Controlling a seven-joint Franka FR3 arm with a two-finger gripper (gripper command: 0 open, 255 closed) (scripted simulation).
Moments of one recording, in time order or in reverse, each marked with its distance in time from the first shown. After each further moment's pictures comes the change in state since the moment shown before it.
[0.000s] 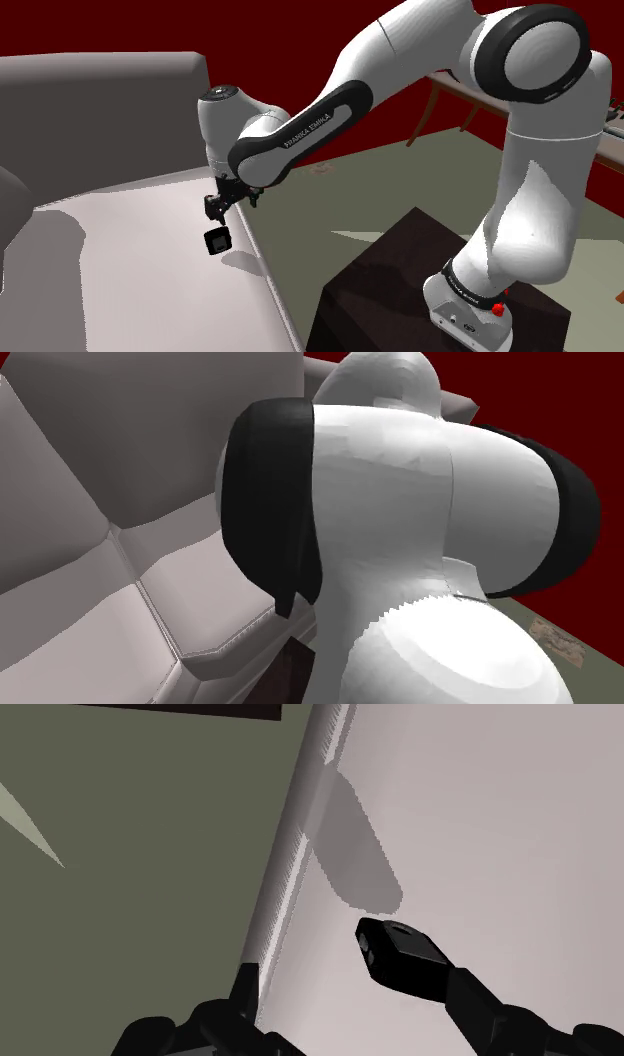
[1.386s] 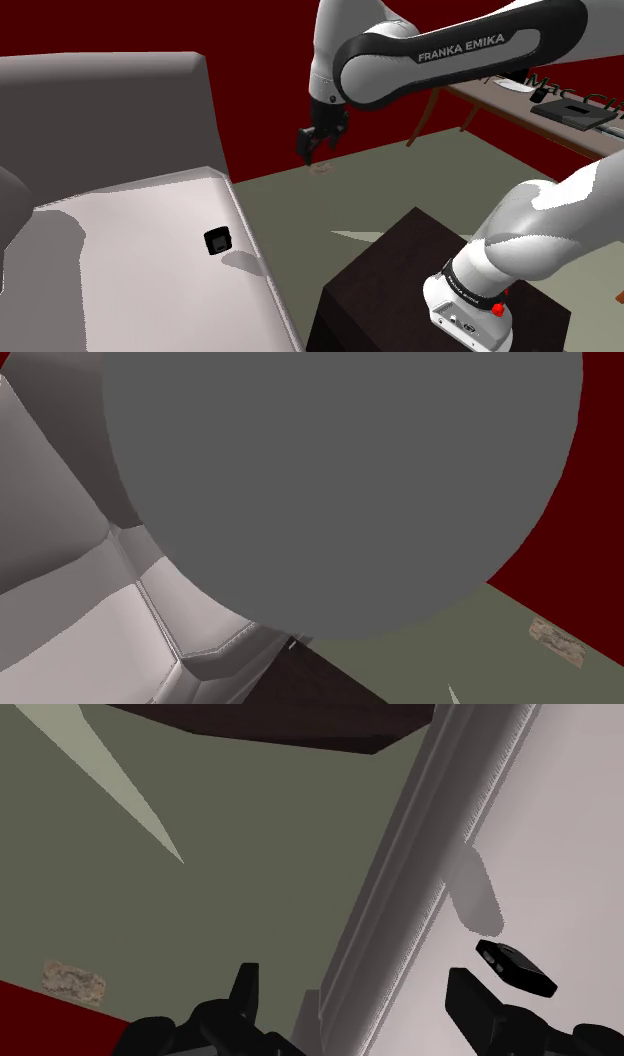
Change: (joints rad) arm -0.138 -0.788 -0.127 -0.431 0.305 -0.230 -0.490
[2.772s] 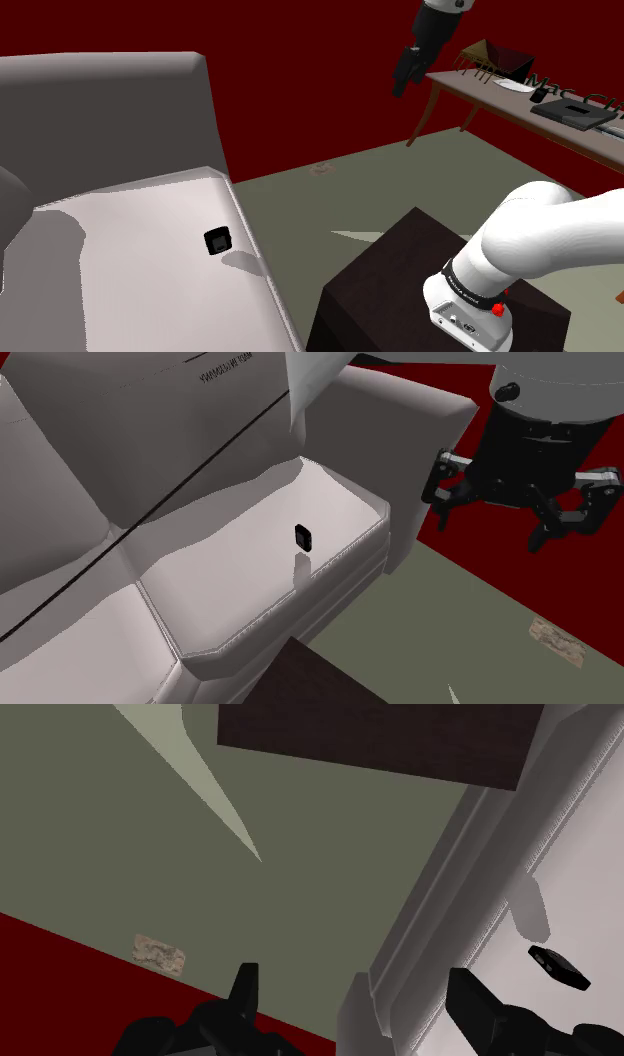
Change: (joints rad) arm -0.062 -0.389 -0.290 0.098 -0.113 -0.418 -0.363
